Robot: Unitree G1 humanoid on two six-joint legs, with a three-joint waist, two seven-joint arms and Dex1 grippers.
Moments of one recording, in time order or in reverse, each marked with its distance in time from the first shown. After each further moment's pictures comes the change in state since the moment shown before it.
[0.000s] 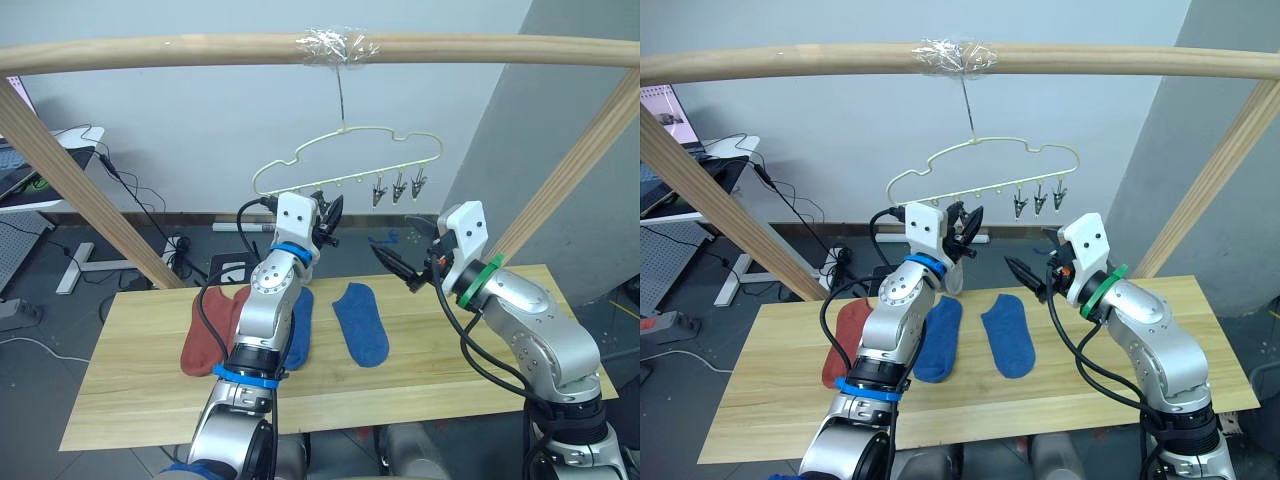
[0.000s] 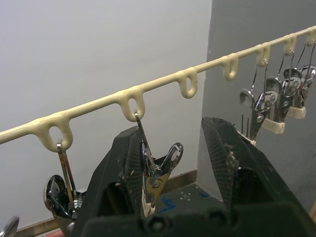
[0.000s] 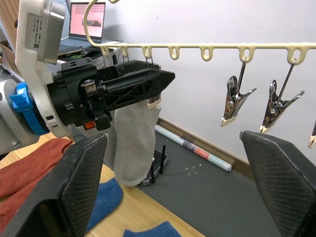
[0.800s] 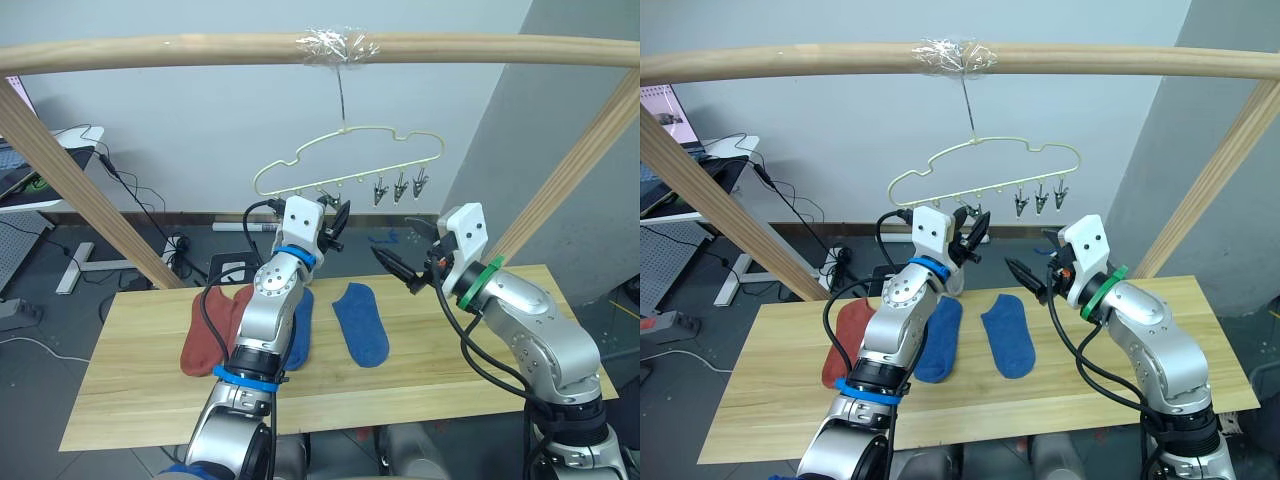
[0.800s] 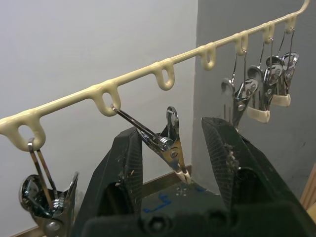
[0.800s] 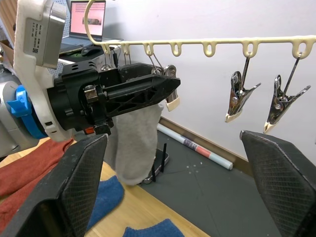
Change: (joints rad) left arm 0.012 0.012 -0.038 -0.007 0.006 0.000 -0.019; right arm 0.005 -0.001 -0.001 0.000 0.000 0.000 0.003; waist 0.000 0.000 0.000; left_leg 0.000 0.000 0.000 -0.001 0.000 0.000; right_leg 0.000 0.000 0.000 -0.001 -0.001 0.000
